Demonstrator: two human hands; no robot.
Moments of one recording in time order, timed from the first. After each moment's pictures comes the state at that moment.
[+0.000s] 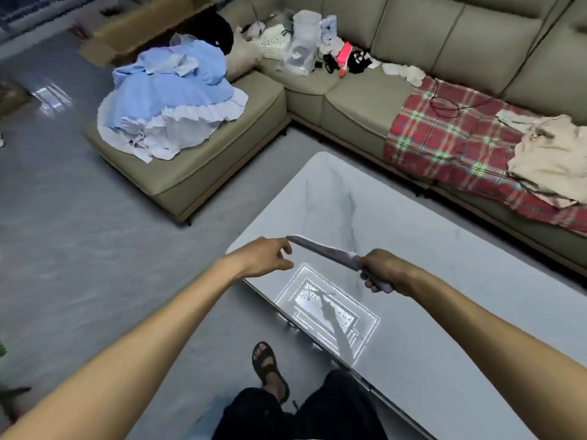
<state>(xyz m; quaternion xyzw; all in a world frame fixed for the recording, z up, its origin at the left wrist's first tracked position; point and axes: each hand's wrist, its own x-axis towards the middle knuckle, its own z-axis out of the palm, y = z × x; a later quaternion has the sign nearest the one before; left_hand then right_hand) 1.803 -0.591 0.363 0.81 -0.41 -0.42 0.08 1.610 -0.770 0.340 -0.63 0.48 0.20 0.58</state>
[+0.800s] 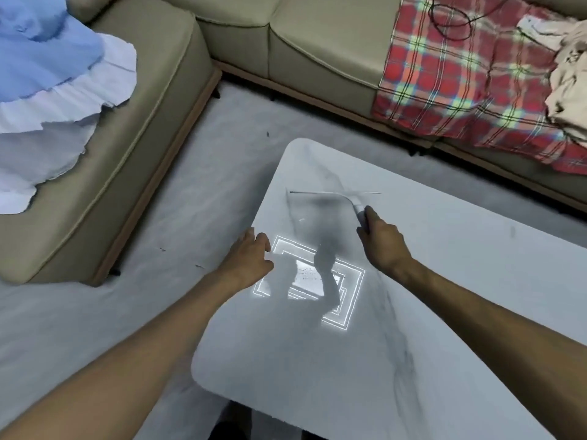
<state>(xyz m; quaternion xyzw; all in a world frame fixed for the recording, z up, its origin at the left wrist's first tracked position) 2.089 -0.831 0.053 0.79 -0.44 -0.41 0.04 1.877 -0.980 0.096 -0.78 0.55 0.10 0.30</state>
